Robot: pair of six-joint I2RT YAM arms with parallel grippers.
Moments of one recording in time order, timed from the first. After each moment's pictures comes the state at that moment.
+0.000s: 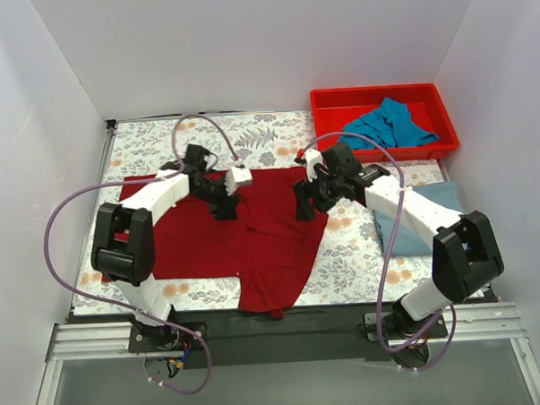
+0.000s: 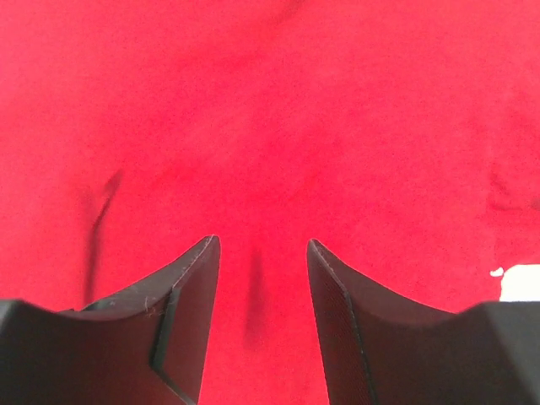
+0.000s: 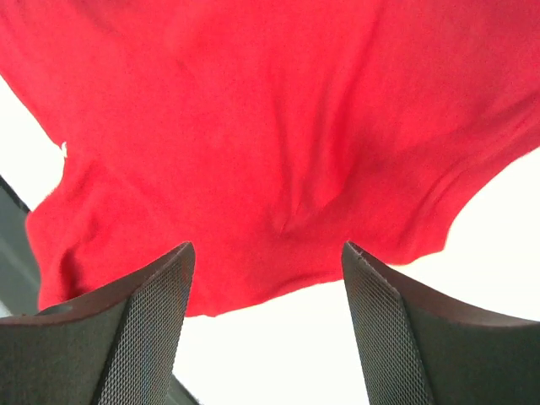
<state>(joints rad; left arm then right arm) -0.33 1.76 1.20 -0.68 0.68 0.97 0.55 1.50 1.06 -0.50 -0.41 0.02</state>
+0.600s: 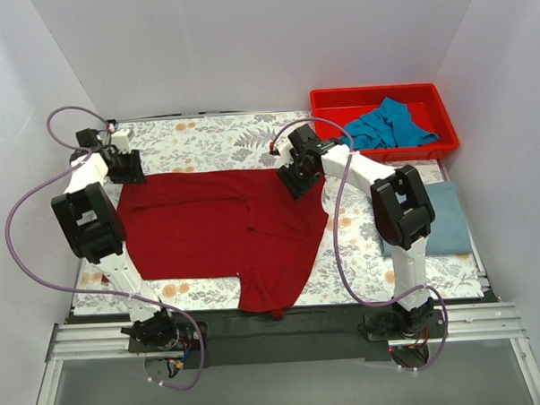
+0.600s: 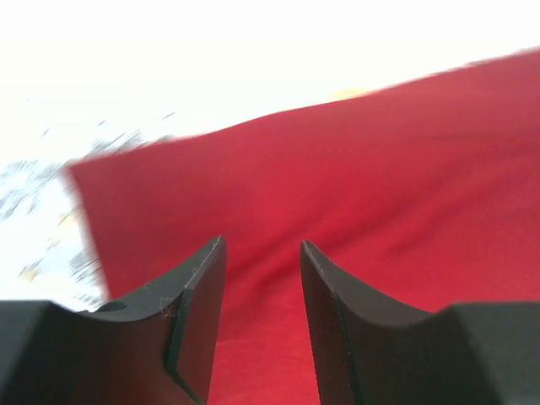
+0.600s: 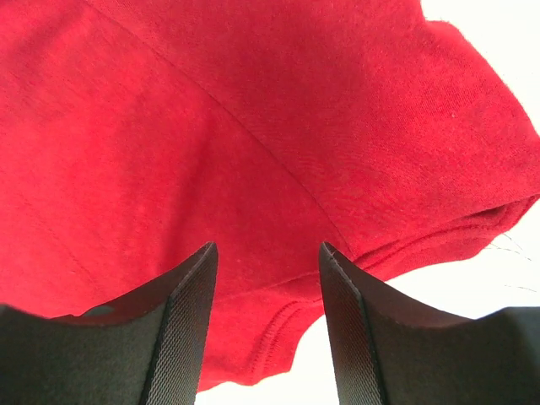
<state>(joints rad) 0.34 1.99 1.58 -0.61 0.47 0.41 0.56 2.04 1.60 -0.66 -0.17 -0.22</state>
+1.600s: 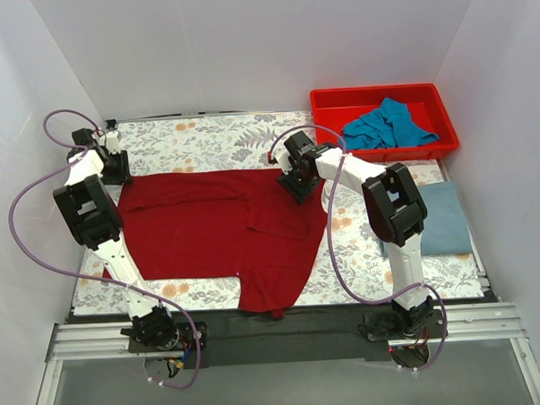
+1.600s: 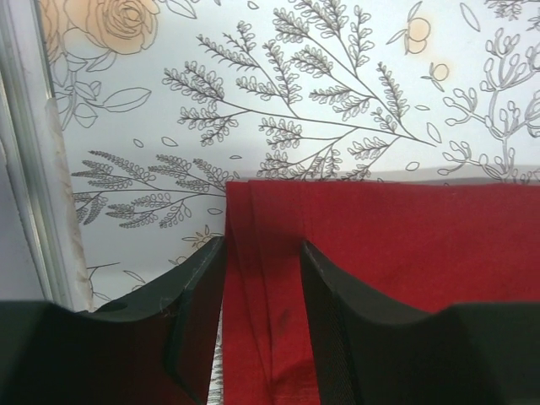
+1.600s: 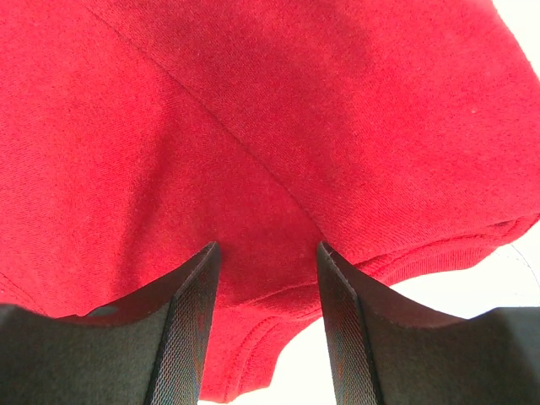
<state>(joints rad) 0.41 2.27 1.83 -0.62 0.26 0.31 0.57 2.10 1.60 -0.67 -0.07 -0.30</state>
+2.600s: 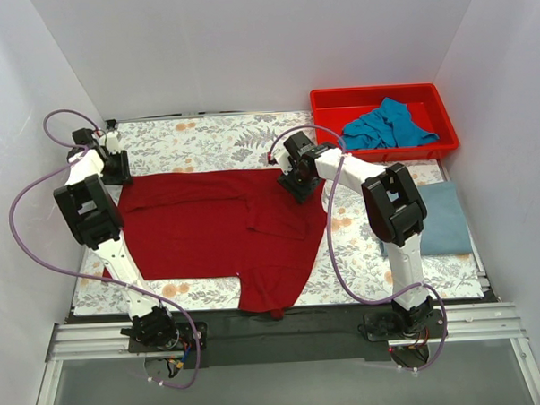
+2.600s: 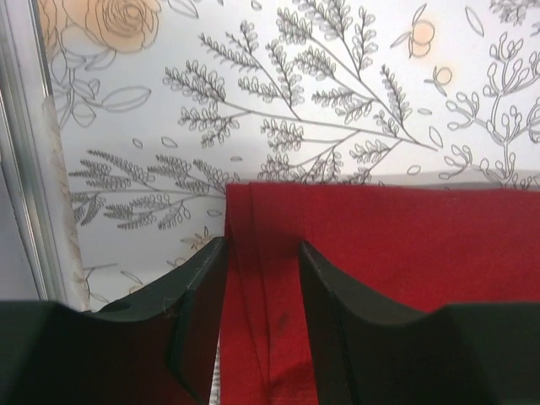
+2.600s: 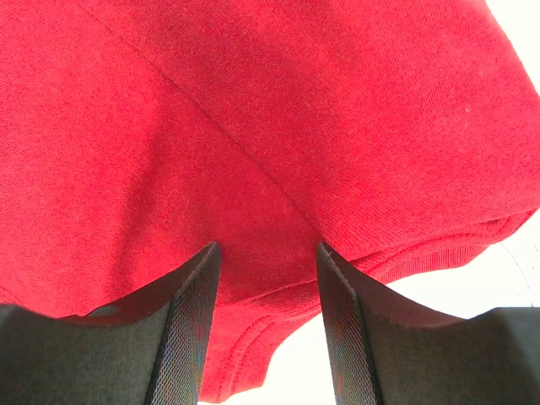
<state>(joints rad) 0.41 2.28 1.84 -0.63 0.26 0.30 0.57 2.10 1.60 -0.67 -0.05 -0.31</state>
